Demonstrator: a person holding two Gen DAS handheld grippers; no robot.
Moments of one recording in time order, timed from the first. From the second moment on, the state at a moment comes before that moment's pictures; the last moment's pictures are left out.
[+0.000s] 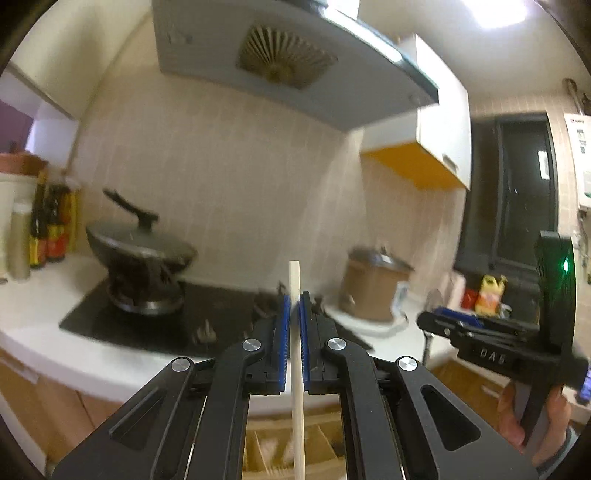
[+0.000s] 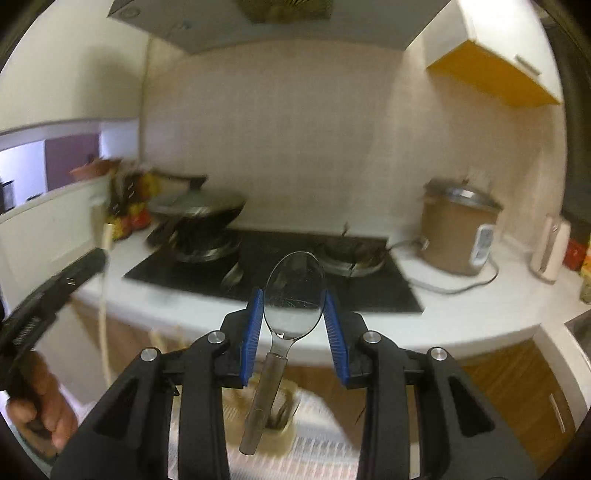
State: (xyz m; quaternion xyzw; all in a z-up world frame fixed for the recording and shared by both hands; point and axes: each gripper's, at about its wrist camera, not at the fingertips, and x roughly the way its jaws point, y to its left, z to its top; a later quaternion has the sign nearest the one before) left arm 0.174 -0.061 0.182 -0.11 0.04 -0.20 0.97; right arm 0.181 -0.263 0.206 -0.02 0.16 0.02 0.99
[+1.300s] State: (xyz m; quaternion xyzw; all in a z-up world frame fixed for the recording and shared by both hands) left arm 0.222 -0.048 0.099 -0.13 0.05 -0.12 0.98; right arm 0.204 -0.256 0.106 -0.03 0.13 0.03 0.99
